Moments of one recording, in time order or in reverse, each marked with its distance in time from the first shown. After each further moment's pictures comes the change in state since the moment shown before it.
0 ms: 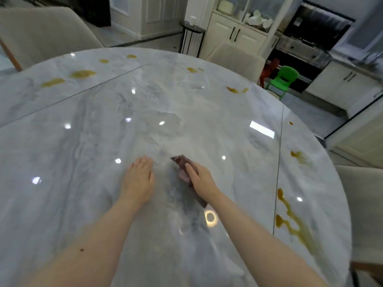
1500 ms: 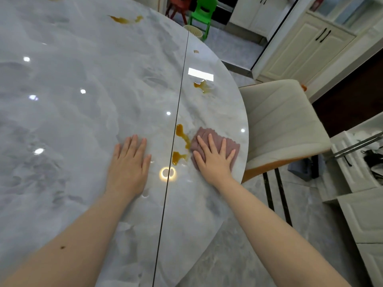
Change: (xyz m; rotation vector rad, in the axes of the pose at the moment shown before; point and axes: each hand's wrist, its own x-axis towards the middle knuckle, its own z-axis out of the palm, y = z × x) left_hand -0.087 0.218 0.178 0.208 -0.111 0.452; right_hand -0.212 0.212 -0.198 -0.711 0.164 0.608
